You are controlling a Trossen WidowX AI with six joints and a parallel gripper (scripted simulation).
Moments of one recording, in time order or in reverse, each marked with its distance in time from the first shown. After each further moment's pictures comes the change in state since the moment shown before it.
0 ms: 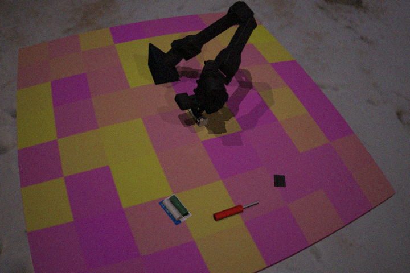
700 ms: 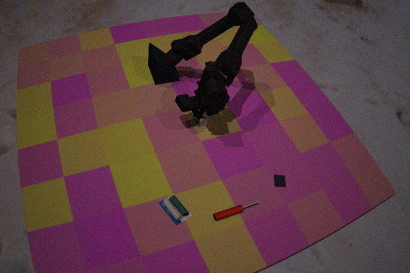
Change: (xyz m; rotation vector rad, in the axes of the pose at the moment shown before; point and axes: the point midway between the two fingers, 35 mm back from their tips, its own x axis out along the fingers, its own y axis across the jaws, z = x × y) arm 0.000 0.000 0.007 0.000 0.004 0.001
